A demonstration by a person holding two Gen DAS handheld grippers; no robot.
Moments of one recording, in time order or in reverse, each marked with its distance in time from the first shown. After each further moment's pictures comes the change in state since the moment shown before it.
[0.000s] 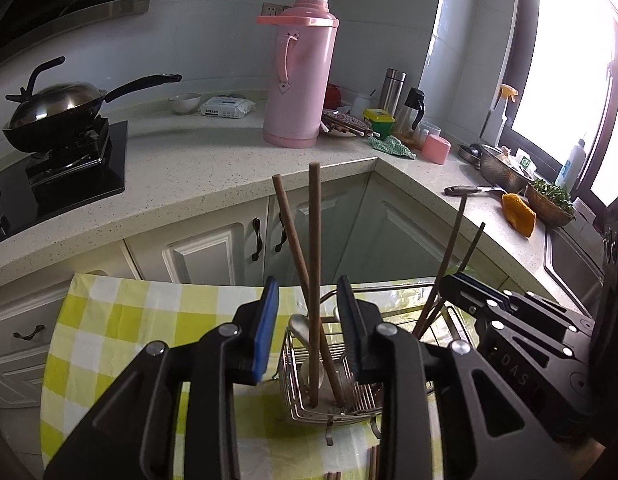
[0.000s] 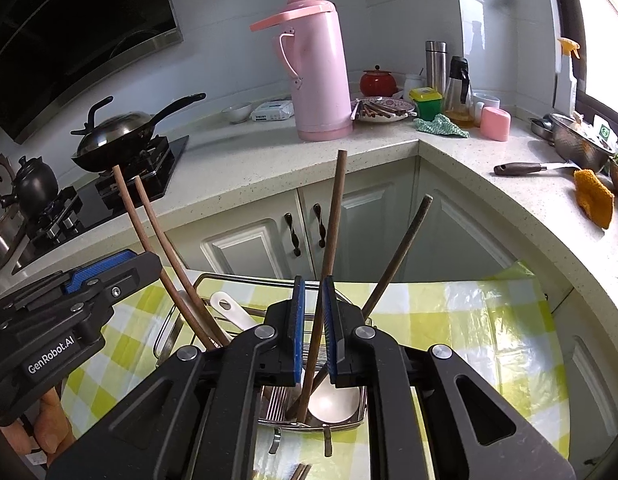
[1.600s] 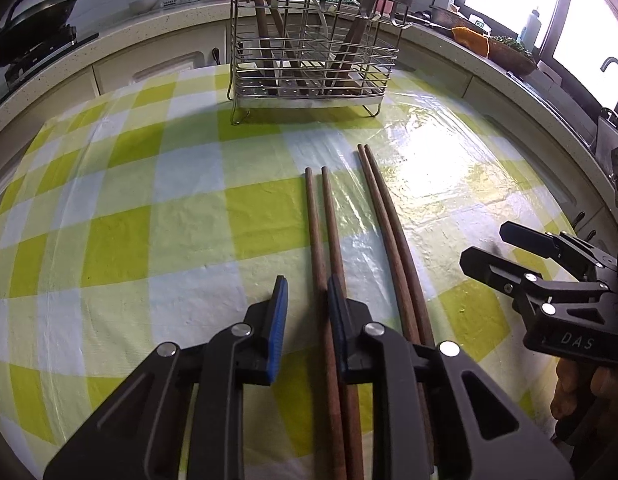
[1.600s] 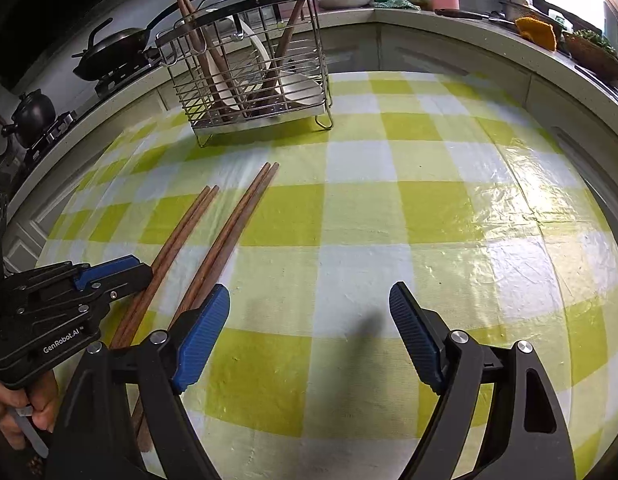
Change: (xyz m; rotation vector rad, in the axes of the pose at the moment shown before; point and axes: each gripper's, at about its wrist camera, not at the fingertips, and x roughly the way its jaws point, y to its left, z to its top) left arm -0.023 -0.005 -0.272 0.160 0.302 -0.091; right arm -0.054 -0.022 -0.259 0.064 0.208 -0.025
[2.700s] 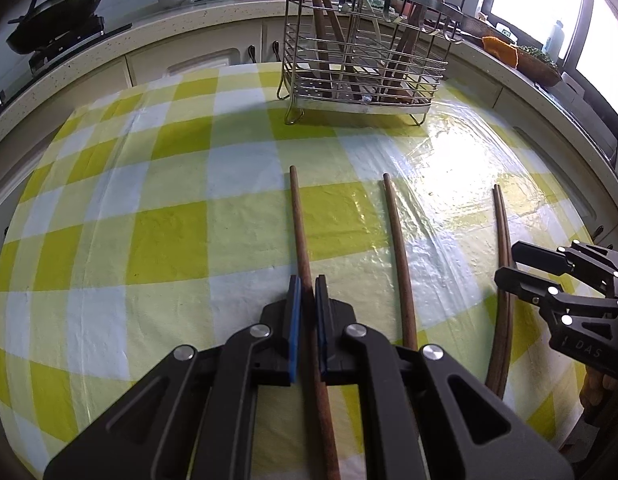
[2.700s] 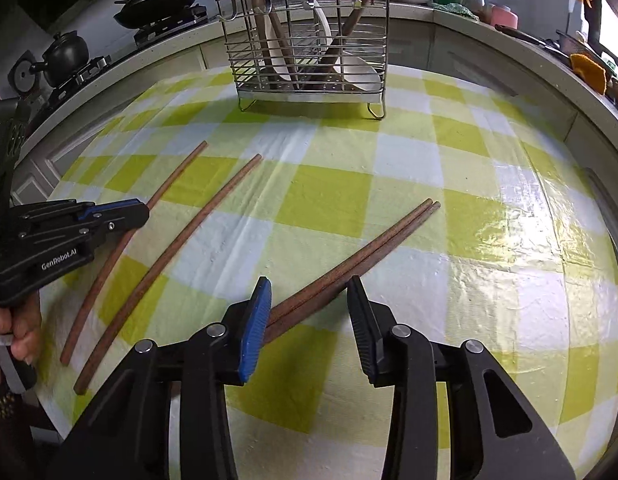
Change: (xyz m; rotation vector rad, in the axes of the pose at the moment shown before) left arm -0.003 0.033 0.004 -0.059 -0.005 0.071; right arm 0.007 0.016 0.000 -0.195 0.076 0.048
